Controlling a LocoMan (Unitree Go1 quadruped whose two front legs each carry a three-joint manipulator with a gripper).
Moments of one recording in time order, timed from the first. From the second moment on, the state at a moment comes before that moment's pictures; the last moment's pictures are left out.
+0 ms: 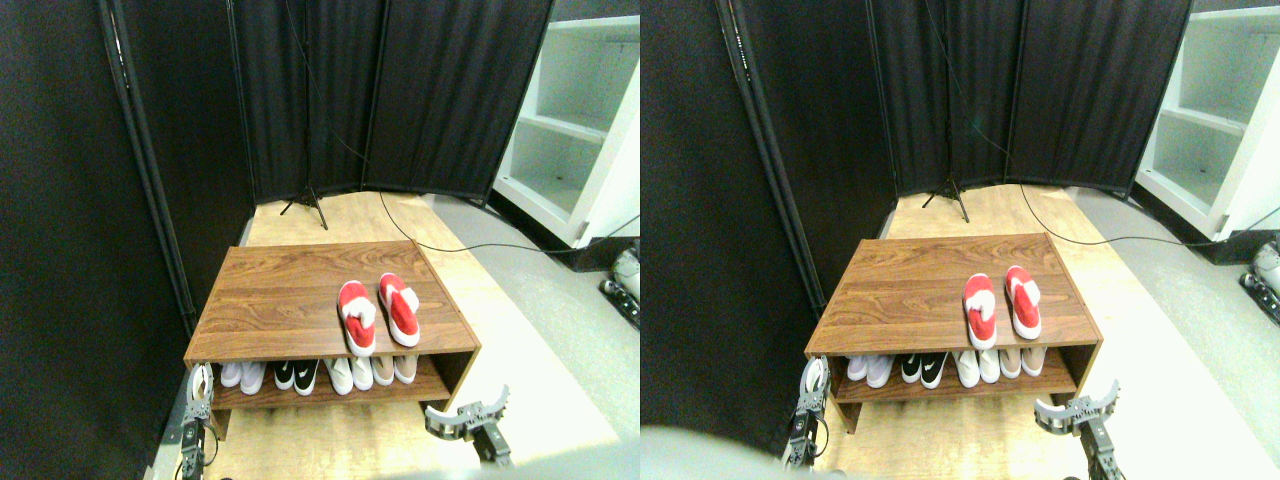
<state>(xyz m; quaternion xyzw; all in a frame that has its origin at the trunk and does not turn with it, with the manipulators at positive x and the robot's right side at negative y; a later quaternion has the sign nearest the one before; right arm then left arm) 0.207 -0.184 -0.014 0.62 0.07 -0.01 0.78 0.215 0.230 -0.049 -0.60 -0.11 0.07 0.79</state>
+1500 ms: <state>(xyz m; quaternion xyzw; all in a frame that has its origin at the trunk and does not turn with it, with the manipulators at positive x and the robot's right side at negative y) 0.357 -0.194 -0.055 0.56 0.03 -0.14 0.82 0.208 0.234 -0.051 -0.60 -0.12 0.08 0.79</state>
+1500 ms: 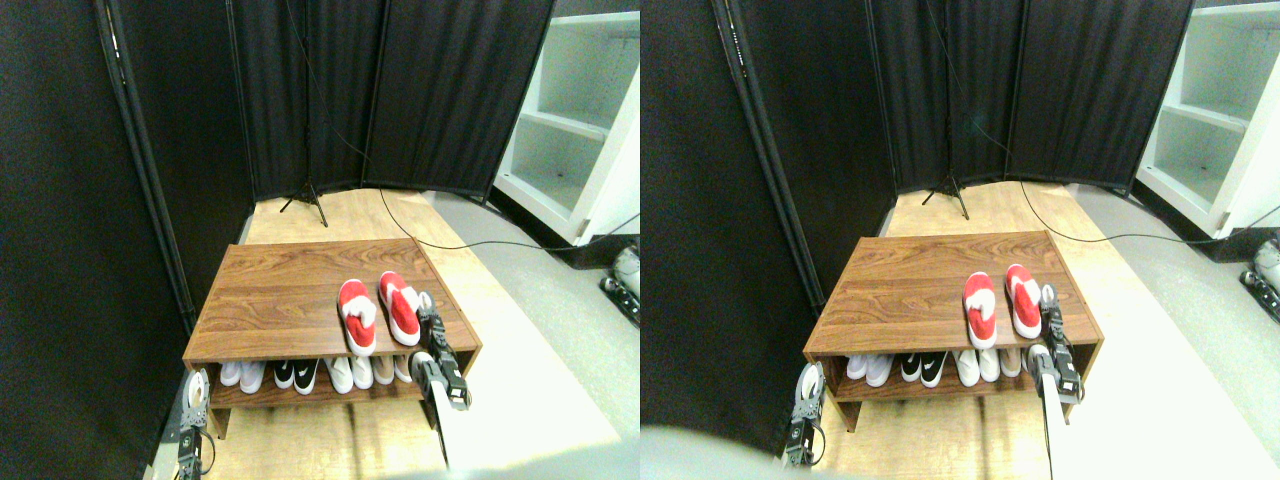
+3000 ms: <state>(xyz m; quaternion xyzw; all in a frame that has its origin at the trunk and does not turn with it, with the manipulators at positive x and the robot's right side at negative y) 0.351 -0.156 -0.060 0.57 0.09 -0.08 0.82 0.222 0.230 -0.052 -0.60 -0.13 0.08 0.79</state>
